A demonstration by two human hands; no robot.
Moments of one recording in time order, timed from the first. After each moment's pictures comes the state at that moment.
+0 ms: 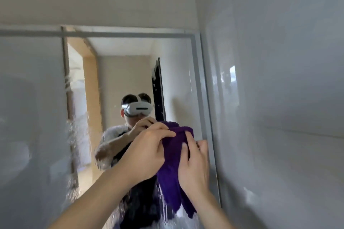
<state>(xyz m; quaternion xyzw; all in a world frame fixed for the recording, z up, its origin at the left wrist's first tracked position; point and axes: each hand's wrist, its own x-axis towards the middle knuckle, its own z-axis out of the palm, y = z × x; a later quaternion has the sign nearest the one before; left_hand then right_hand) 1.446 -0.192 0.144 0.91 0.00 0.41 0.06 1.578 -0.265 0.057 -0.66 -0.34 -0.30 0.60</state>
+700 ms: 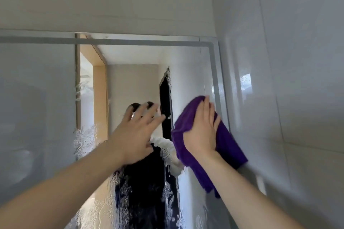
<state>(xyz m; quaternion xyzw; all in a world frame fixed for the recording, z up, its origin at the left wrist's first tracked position) 1.448 -0.097 0.204 0.90 0.13 0.29 -0.31 1.625 -0.211 0.169 -0.75 -0.34 -0.38 0.43</state>
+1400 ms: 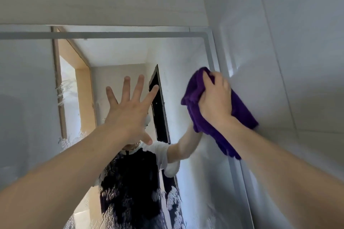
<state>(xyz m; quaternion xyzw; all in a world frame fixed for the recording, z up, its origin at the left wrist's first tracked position) 1.467 -0.092 0.251 0.87 0.24 0.30 -0.31 1.674 -0.226 0.230 -0.68 -0.28 -0.53 0.42</state>
